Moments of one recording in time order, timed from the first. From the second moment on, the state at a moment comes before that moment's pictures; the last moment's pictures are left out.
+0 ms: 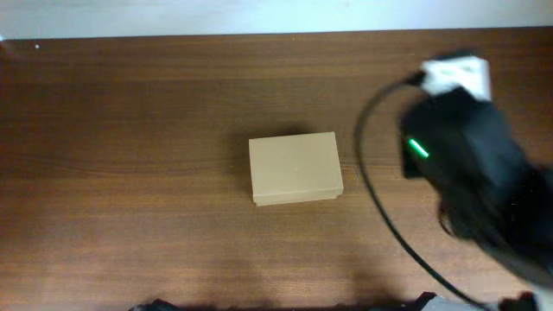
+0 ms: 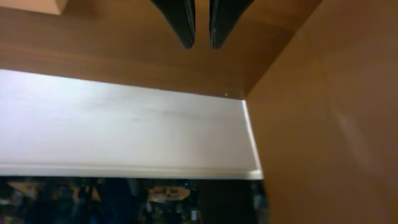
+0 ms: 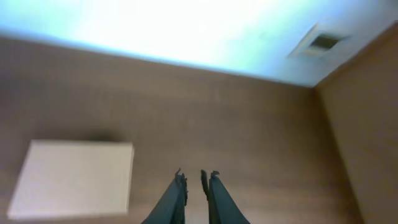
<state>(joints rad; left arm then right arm) -0.45 0.65 1.93 -1.46 -0.74 -0.09 0.78 1.43 2.32 -1.69 0.75 0.36</state>
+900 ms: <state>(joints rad) -0.19 0.24 1.58 -1.69 -0.83 -0.36 0.49 0.63 1.80 -1.69 1.00 0.52</state>
